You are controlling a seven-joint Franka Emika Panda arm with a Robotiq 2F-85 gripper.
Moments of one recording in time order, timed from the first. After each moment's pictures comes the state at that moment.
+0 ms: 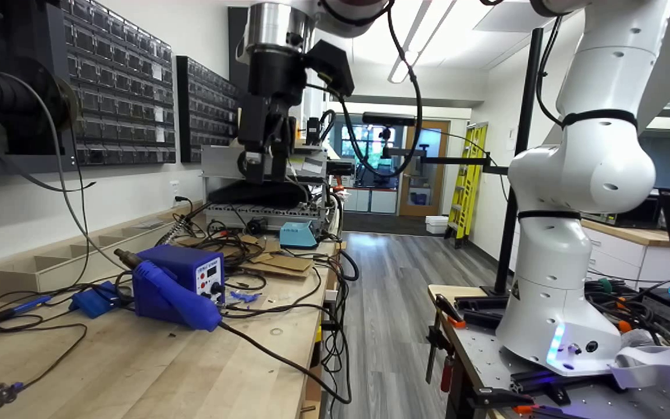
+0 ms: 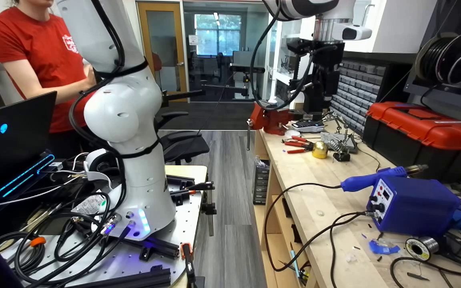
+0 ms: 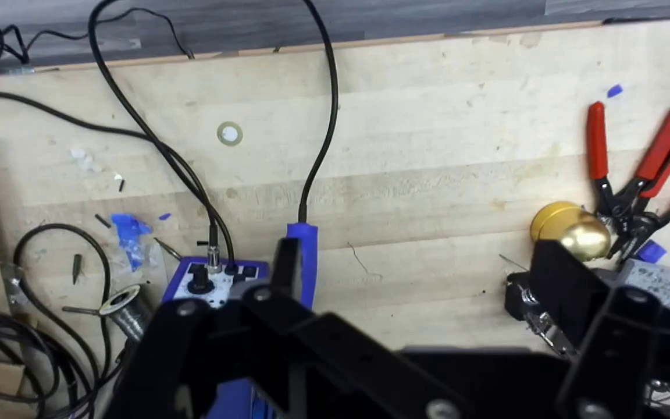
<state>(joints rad) 0.08 -0.19 0.15 -2.19 0.07 2.11 0.28</state>
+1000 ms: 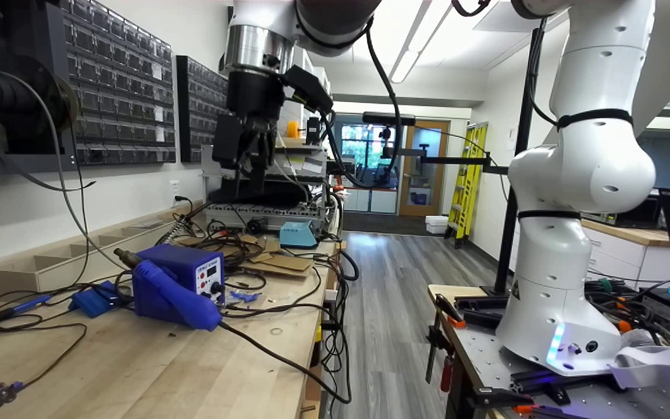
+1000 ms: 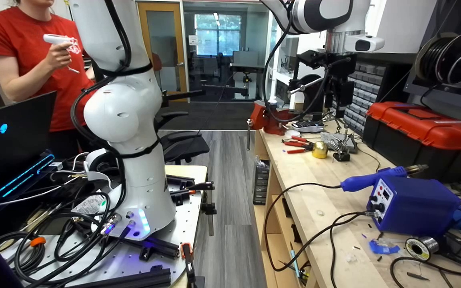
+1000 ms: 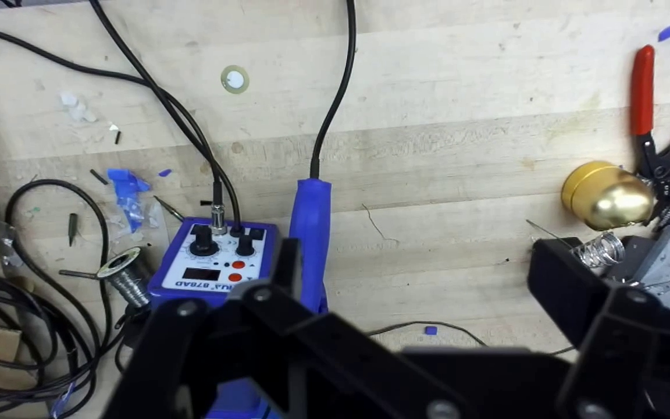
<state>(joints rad) 0.07 -0.08 0.14 -2.15 0.02 2.21 0.28</state>
